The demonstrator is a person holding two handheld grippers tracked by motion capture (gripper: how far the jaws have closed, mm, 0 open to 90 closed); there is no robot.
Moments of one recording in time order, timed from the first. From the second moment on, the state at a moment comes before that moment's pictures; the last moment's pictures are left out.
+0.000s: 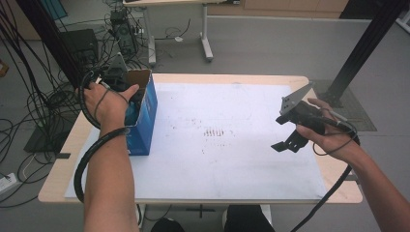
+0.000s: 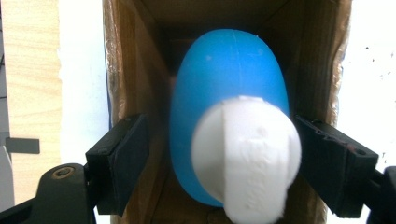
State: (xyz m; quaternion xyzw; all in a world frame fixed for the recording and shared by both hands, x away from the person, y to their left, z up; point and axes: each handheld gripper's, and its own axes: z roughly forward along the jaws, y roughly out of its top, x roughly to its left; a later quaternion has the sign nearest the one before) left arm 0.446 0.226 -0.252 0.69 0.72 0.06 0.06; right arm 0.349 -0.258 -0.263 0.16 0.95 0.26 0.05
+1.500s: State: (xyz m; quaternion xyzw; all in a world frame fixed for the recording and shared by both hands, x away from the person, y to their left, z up) left arm 0.421 0.117 -0.164 0.82 0.56 0.10 0.11; right arm 0.377 -0.254 -0.233 0.18 0.95 0.23 0.07
